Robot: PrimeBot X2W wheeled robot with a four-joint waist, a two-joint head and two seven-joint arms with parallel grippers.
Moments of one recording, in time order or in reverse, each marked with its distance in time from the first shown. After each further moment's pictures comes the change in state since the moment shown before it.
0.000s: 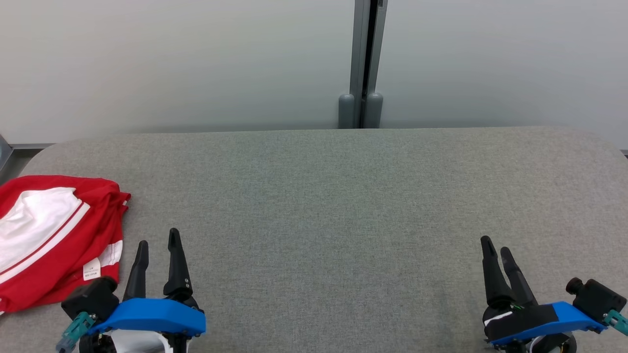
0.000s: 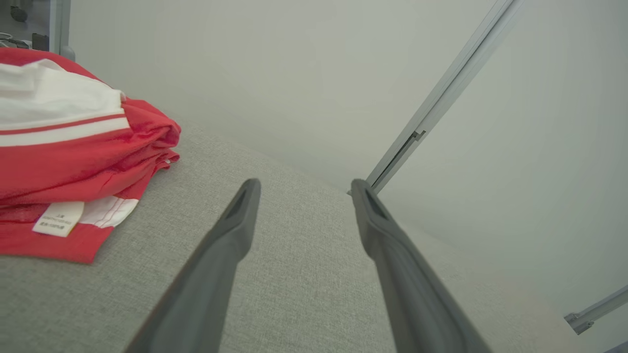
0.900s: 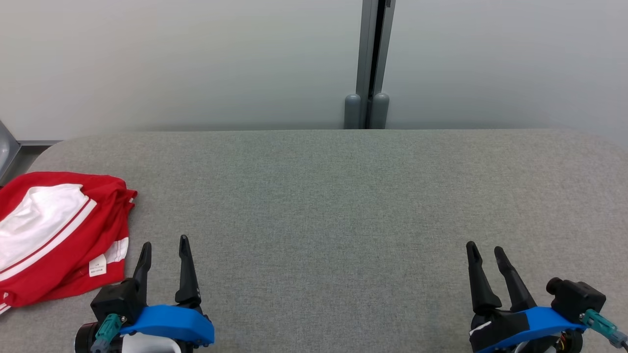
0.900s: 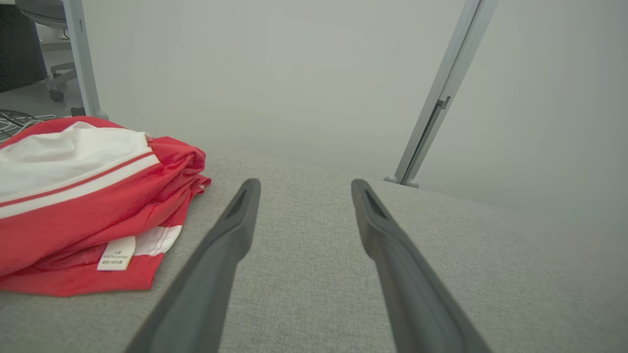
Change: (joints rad) left arm -0.005 0.007 -0.020 0.067 0.271 0.026 -0.065; right arm -0.003 -0.001 0.028 0.033 -0.268 0.000 -0.064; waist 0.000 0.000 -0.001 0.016
